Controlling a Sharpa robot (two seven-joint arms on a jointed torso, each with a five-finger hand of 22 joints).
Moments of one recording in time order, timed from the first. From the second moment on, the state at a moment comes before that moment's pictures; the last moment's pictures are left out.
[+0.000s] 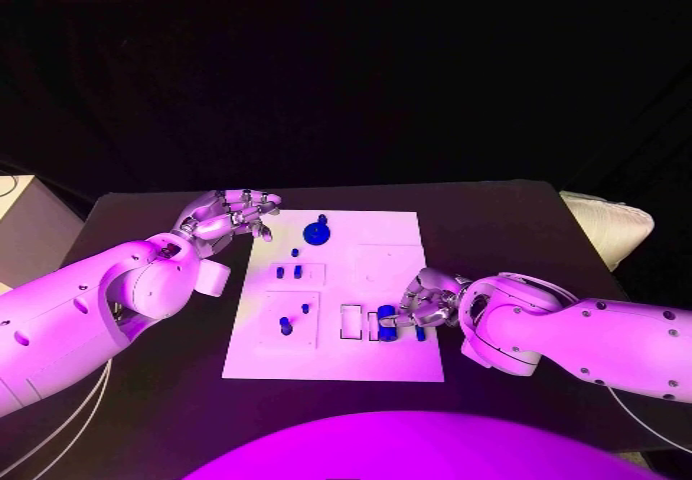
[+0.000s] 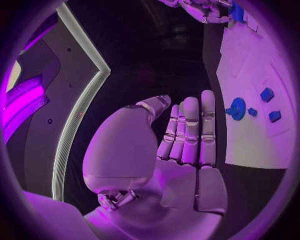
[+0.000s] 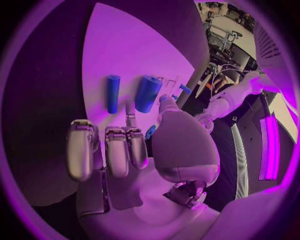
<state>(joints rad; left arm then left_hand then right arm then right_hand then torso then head) 0.84 -0.87 0.31 1.44 -0.30 -0.07 0.23 1.37 -0.17 0.50 0.10 0.24 0.84 0.19 0.35 0.29 0.83 0.12 0.69 0.19 1.06 0.05 1.14 0.49 0.17 0.92 0.14 0.94 0.51 1.00 -0.93 -0.15 1.78 -1.18 -0.32 -0.51 1.10 -0.13 -0.11 0.30 0.32 1.00 0.09 0.32 0.48 1.47 0.01 1.56 1.31 1.47 -0.06 1.55 1.31 0.05 1.47 0.04 1.39 1.31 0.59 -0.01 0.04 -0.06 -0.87</state>
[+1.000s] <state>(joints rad) 0.84 -0.88 0.31 1.44 -0.30 -0.07 0.23 1.37 -0.17 0.50 0.11 0.24 0.84 0.19 0.35 0.29 0.83 0.12 0.69 0.19 1.06 0.05 1.14 0.49 0.17 0.93 0.15 0.93 0.51 1.00 -0.88 -0.14 1.75 -1.24 -0.29 -0.52 1.27 -0.16 -0.02 0.33 0.53 1.01 0.09 0.32 0.53 1.47 0.01 1.55 1.31 1.47 -0.06 1.56 1.31 0.05 1.47 0.04 1.40 1.31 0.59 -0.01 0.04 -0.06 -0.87</state>
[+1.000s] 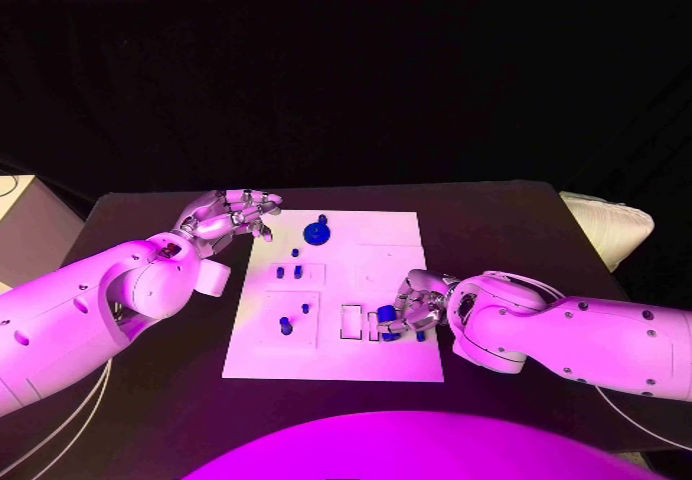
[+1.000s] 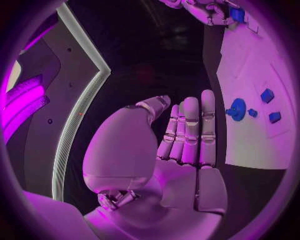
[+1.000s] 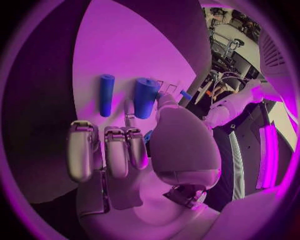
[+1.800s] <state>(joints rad) 0.84 -0.87 0.31 1.44 -0.30 -0.05 0.19 1.37 -0.17 0.49 0.11 0.24 0.84 0.19 0.35 0.29 0.83 0.12 0.69 0.18 1.06 0.05 1.14 0.49 0.17 0.93 0.15 0.93 0.51 1.07 -0.90 -0.15 1.81 -1.12 -0.35 -0.54 1.27 -0.16 0.11 0.30 0.60 1.03 0.08 0.31 0.43 1.46 0.00 1.56 1.31 1.47 -0.06 1.56 1.31 0.05 1.47 0.04 1.41 1.31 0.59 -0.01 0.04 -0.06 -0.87</state>
